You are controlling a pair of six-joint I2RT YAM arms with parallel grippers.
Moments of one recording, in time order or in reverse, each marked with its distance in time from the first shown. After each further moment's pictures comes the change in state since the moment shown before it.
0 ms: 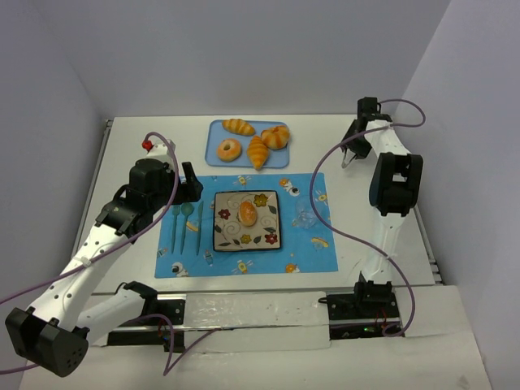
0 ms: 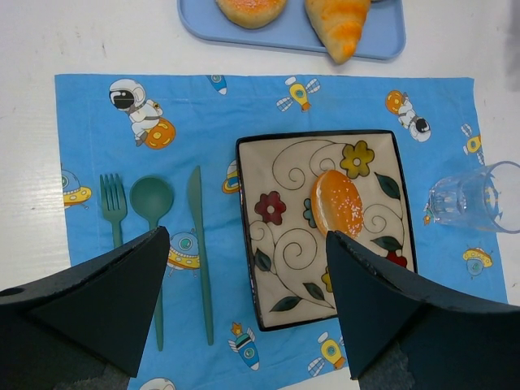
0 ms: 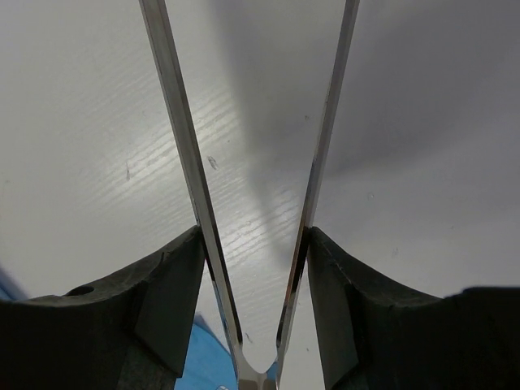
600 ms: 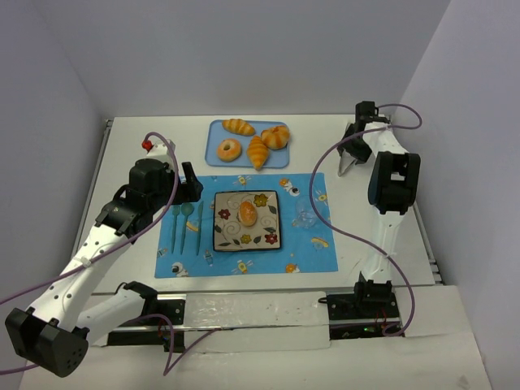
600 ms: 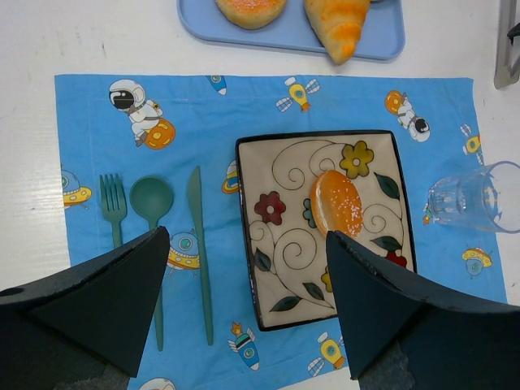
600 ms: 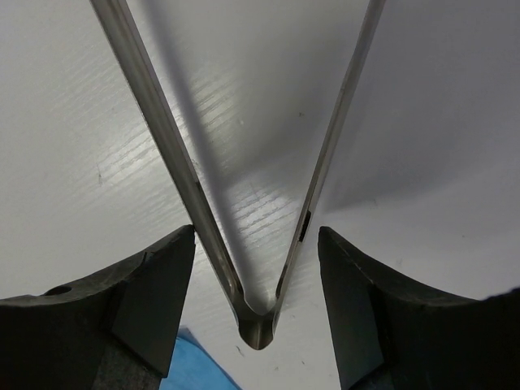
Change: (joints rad) left arm 0.000 -0.001 0.000 0.000 0.002 0.000; right arm -0.001 0.044 -0.002 -0.008 -0.002 -0.003
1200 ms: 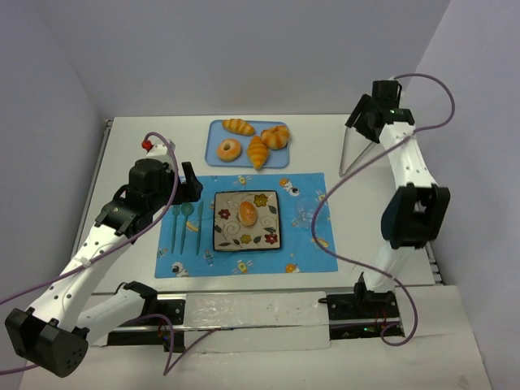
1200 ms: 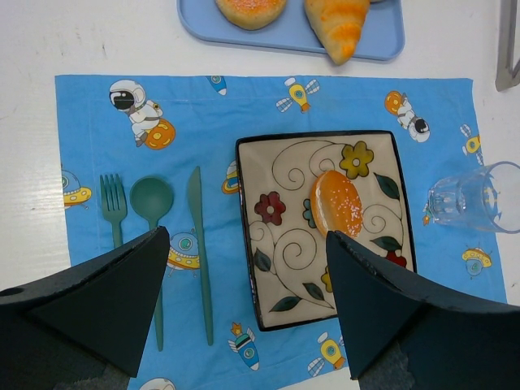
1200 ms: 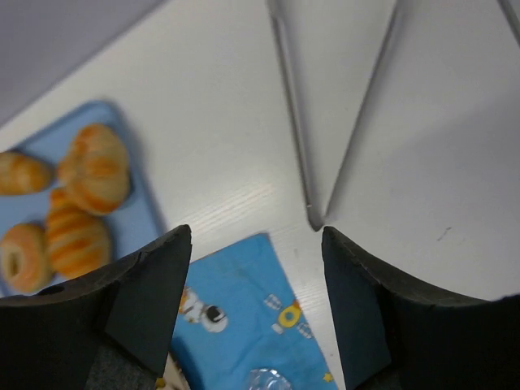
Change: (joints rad) left arm 0.000 -0.002 0.000 0.000 -0.001 0.000; right arm 0.031 -0.438 -0.153 0.040 -0.004 0.003
